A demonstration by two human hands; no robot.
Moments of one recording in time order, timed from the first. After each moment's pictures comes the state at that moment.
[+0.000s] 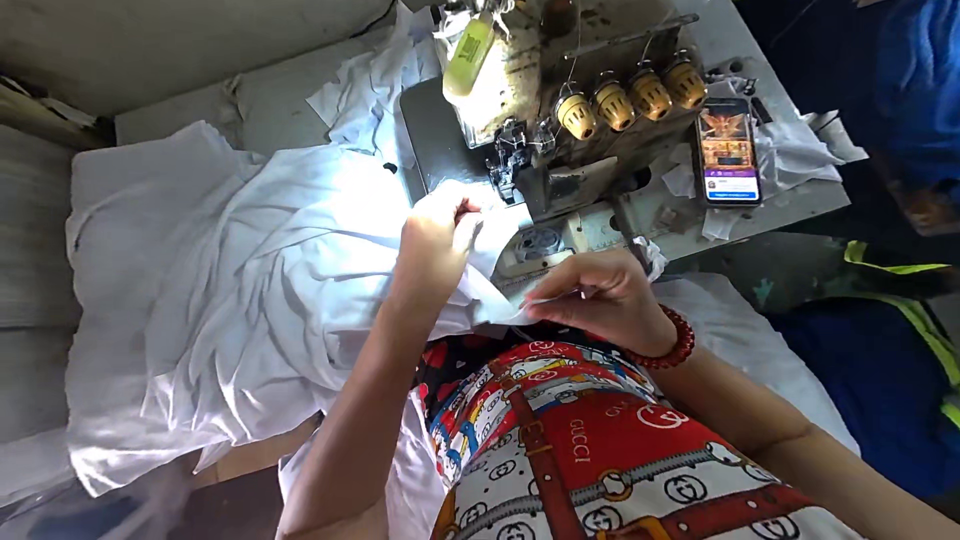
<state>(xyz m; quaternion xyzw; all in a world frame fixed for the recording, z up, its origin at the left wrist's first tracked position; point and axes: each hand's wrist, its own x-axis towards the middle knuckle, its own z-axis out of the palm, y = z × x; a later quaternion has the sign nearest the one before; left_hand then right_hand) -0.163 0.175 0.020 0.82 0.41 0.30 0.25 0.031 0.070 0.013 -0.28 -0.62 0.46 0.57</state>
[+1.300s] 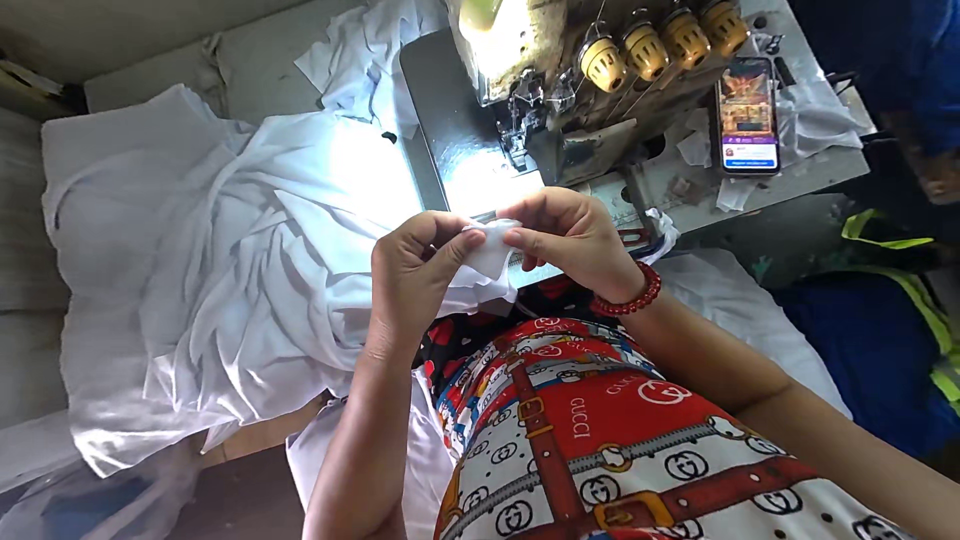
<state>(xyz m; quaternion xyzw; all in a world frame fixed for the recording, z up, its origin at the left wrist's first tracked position) -0.201 0.122 0.034 0.68 0.40 0.40 0.46 0.005 0.087 0.006 -0.36 -0.53 0.53 0.55</state>
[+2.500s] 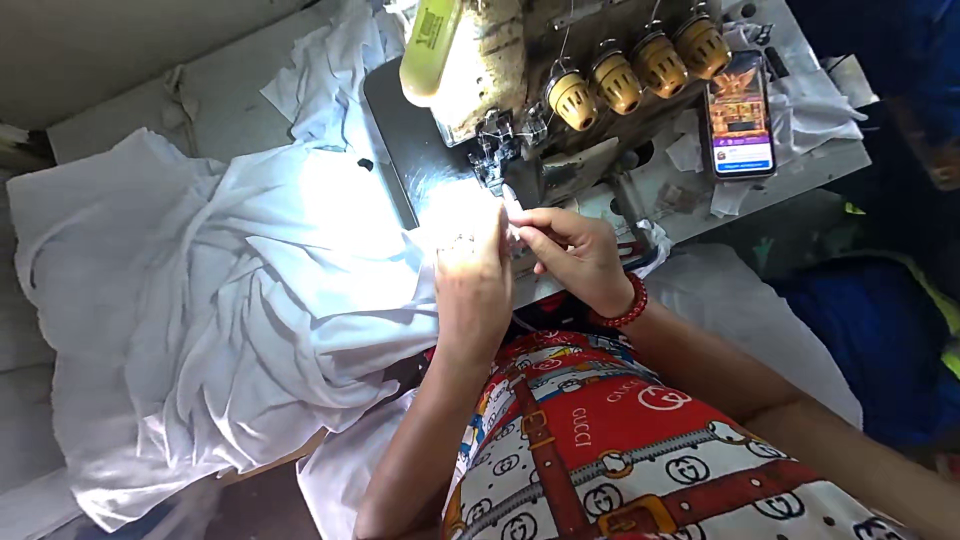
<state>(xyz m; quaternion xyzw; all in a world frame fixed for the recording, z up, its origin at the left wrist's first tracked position) -0.122 0.131 -0.004 0.82 0.46 0.31 0.12 0.029 0.101 -0.032 -0.51 -0.59 0.33 0.54</state>
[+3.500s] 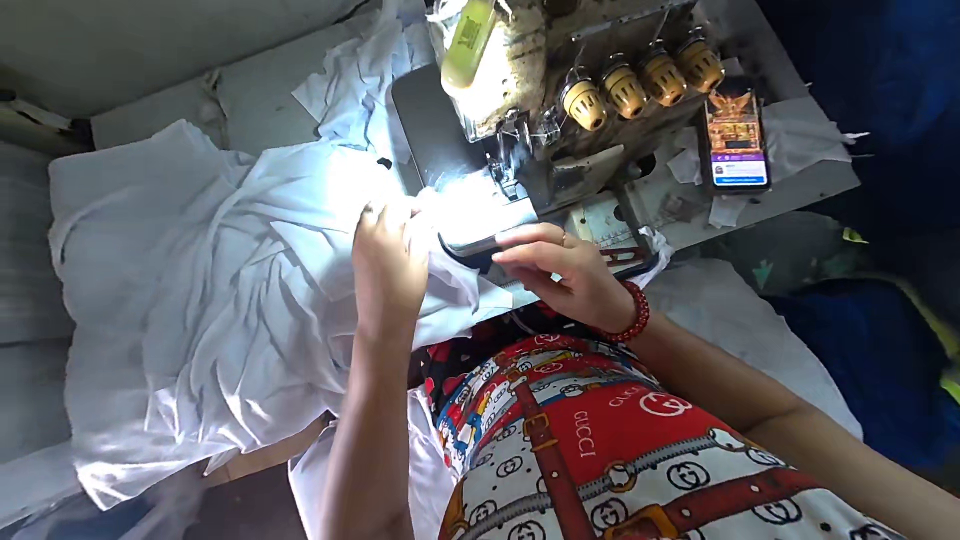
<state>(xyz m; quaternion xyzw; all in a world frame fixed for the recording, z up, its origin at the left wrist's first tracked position) -0.196 0.168 0.019 0.80 0.51 0.29 0.13 0.020 0.095 -0.025 -0.39 -0.74 0.25 0.48</state>
